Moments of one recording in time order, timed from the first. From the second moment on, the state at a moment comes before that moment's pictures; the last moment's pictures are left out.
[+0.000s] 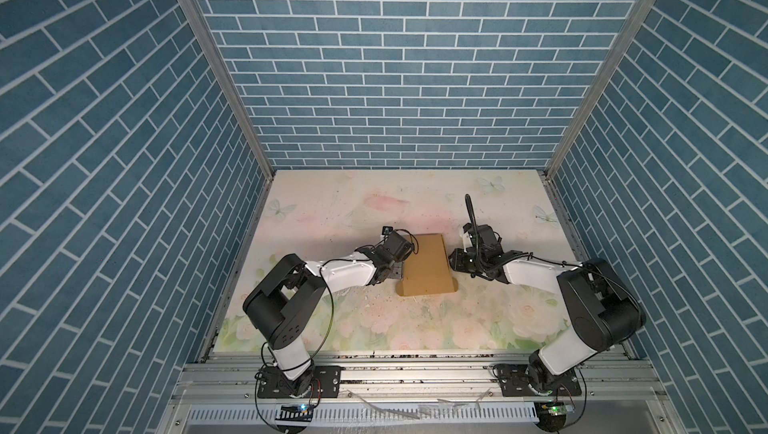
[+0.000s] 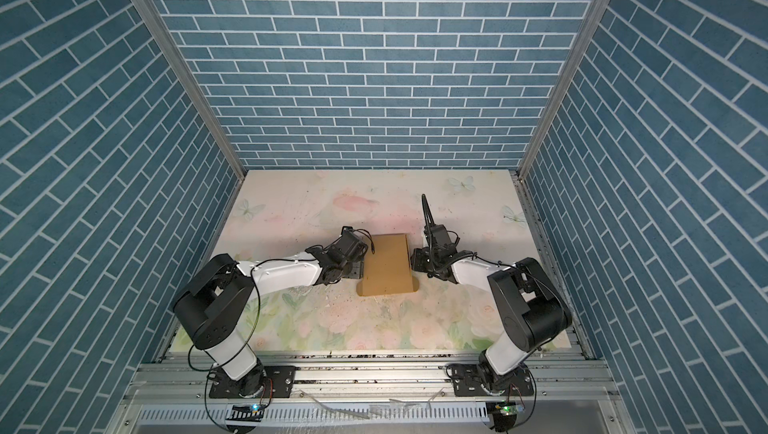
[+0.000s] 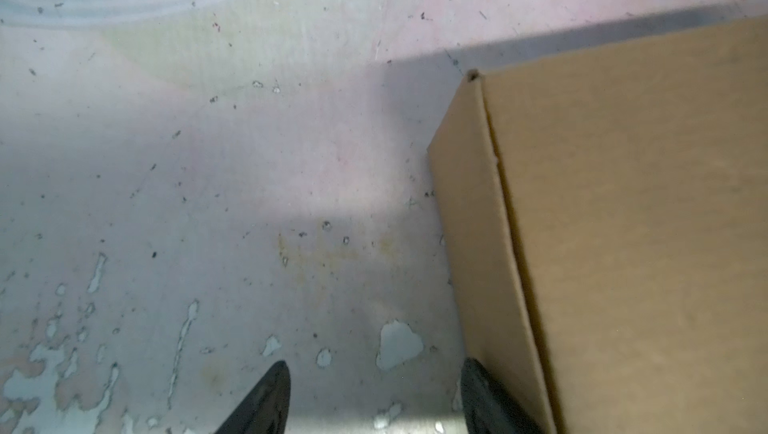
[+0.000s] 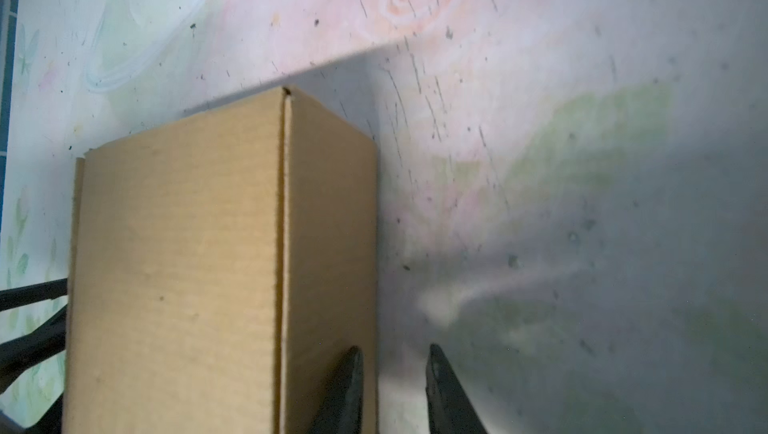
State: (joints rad) left arm -0.74 1.72 0.96 -0.31 -0.29 -0.57; right arm 0.50 1.62 0.74 -0.01 -0.22 0.55
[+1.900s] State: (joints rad) left arm -0.66 1.62 0.89 -0.19 0.05 -0.82; right arm 0.53 1.56 0.71 0.09 -0.32 0.63
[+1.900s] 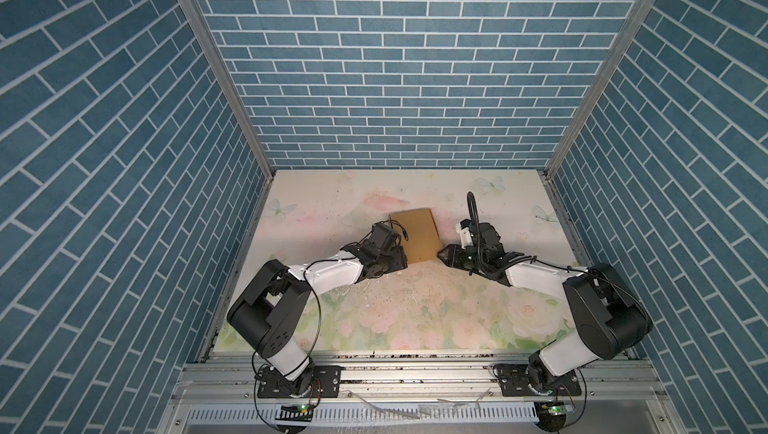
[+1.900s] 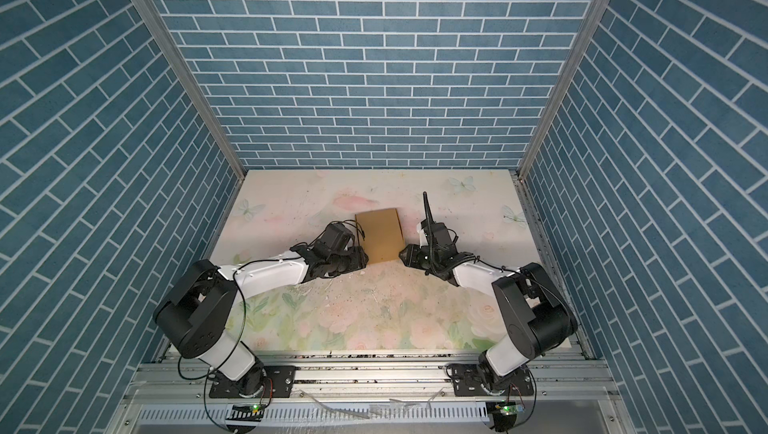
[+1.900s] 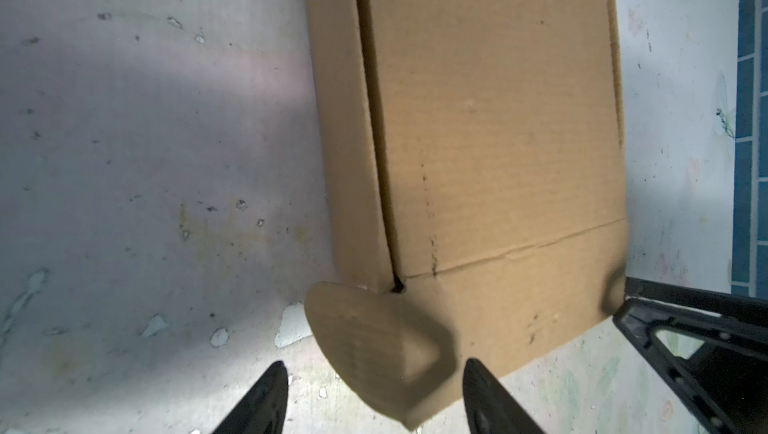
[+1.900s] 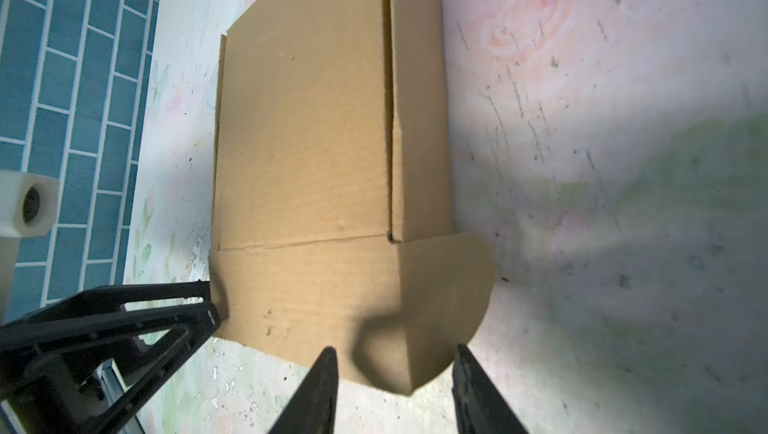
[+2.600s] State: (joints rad) left arm -0.68 1.62 0.96 -0.20 0.06 -0.82; right arm 0.56 1.51 0.76 0.03 -0.30 0.63
